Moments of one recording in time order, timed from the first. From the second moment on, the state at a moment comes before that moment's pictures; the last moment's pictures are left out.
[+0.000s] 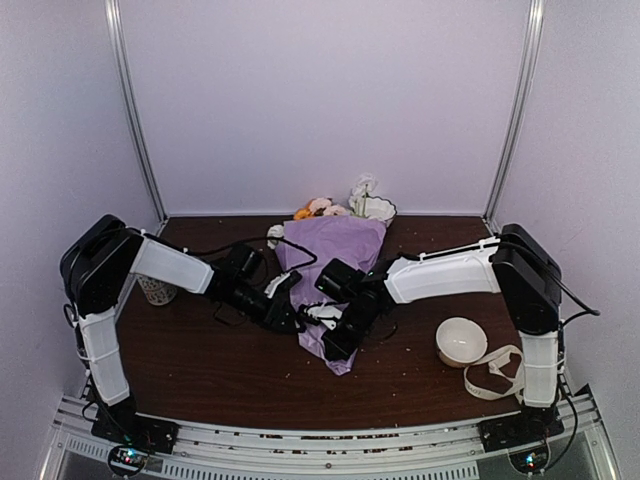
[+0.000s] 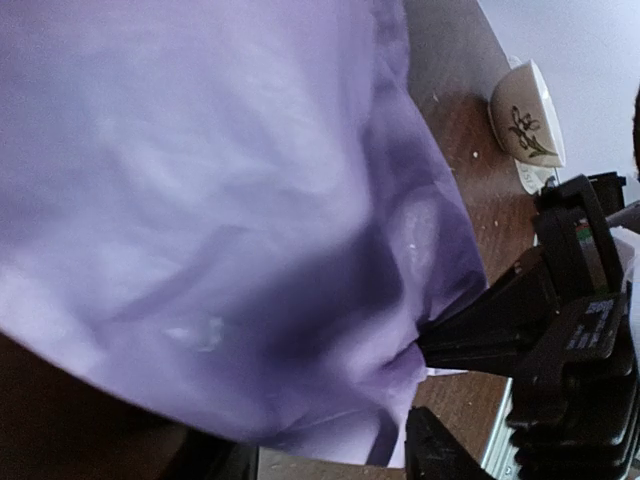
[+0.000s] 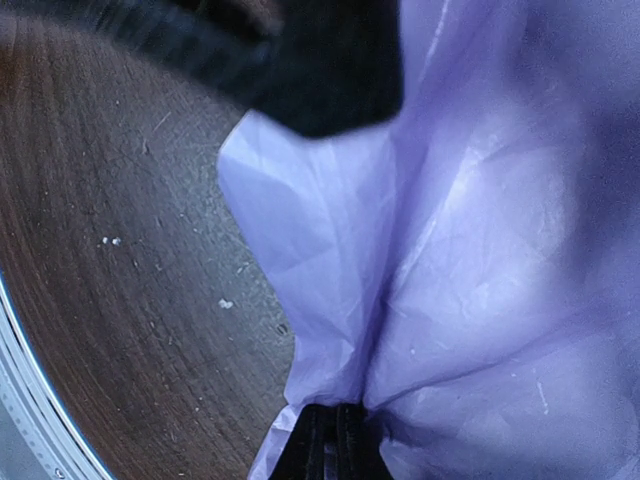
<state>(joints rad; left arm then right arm) -0.60 1.94 1.03 -0.09 0.76 -0.21 0.97 2.05 1.42 -0.62 -0.25 0.05</state>
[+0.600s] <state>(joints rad) -0.62 2.03 1.07 -0.11 0.81 -0.19 0.98 2.02 1.36 -0.55 -0.22 0.05</state>
